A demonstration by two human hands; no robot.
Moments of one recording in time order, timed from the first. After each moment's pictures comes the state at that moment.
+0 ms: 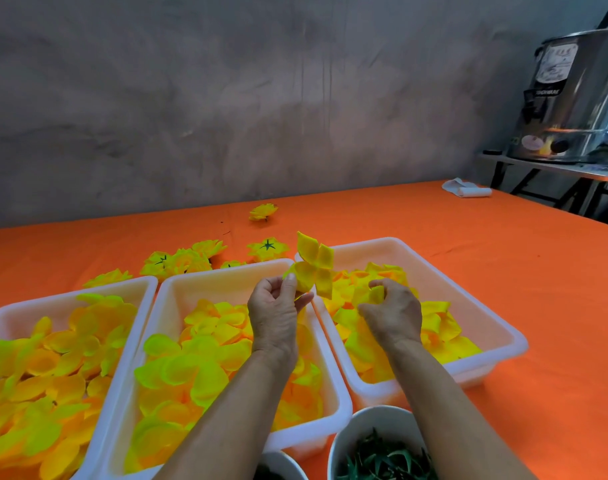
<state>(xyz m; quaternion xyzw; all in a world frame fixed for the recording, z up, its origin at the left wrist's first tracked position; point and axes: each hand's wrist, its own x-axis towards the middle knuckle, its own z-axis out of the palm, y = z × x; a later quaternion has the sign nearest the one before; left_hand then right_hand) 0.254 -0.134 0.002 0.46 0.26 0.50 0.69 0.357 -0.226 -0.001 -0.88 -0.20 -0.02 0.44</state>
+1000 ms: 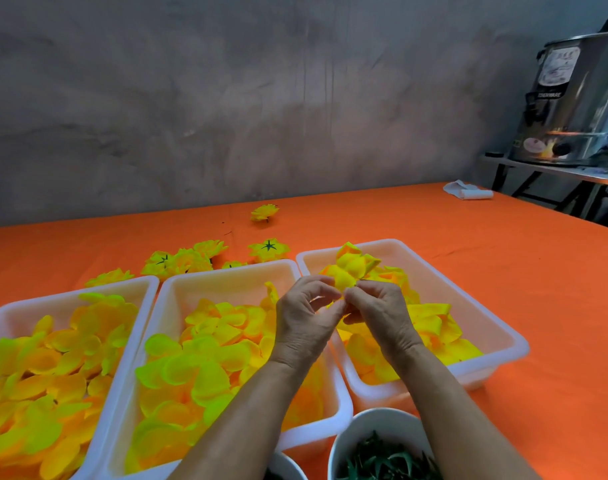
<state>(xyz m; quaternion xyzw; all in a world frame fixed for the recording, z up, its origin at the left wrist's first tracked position) 0.250 -0.153 0.004 0.75 0.15 0.45 0.46 0.343 -0.224 0.004 -0.66 -0.33 0.12 0.66</state>
